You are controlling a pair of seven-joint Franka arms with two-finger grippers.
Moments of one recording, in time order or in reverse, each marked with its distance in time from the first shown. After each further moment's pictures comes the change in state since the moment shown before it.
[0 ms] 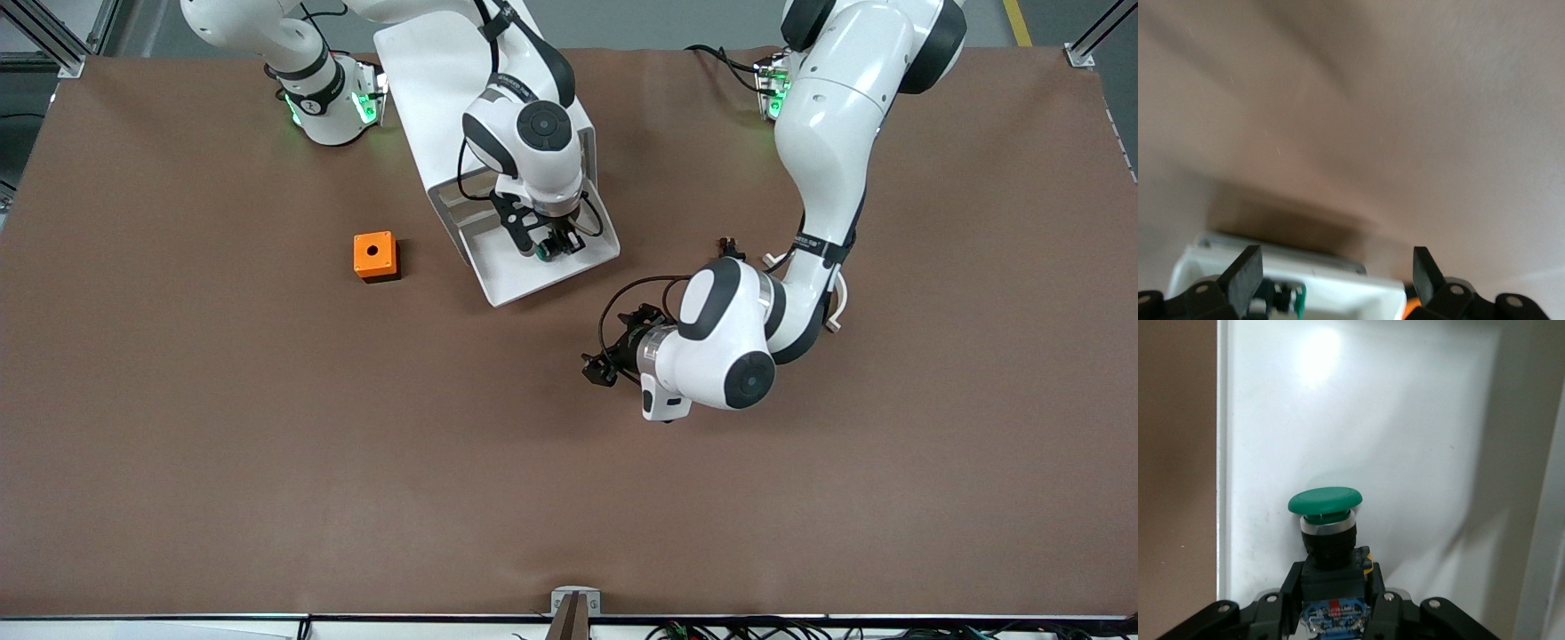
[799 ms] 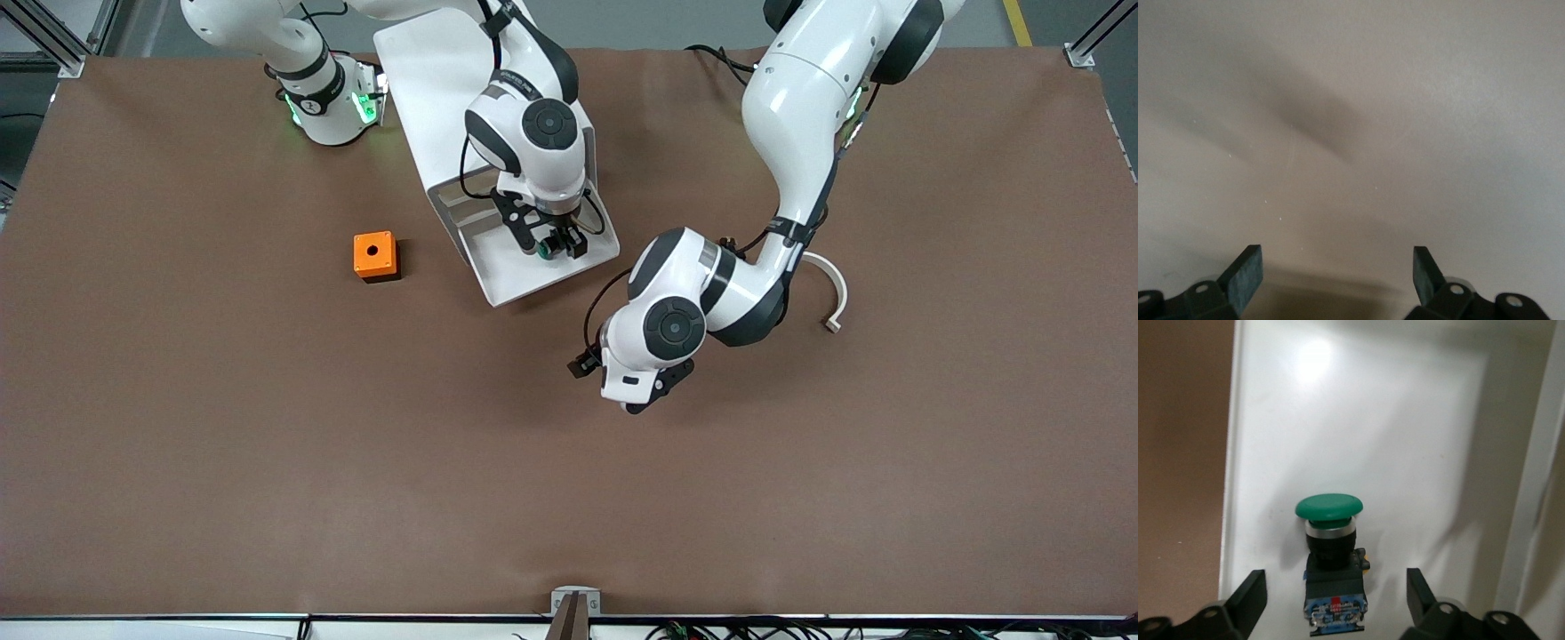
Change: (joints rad) left arm -0.091 -0.007 0.002 -0.009 0.278 0.108 0.001; right arm -0.005 -0.002 -0.014 0.072 -0.003 -0.131 -0.073
